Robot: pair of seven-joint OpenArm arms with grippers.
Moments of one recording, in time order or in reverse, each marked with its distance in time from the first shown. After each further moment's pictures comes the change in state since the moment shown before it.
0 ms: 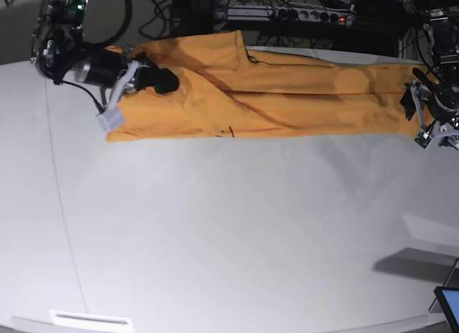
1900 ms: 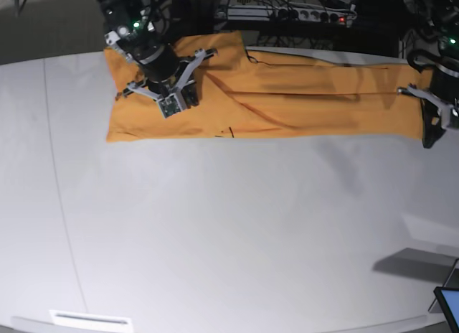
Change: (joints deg) left arm 8.7 13.4 -16.0 7.1 -20.7 0.9 -26.2; right arm -4.9 1.5 -33.9 2.9 -63.3 -16.8 44.5
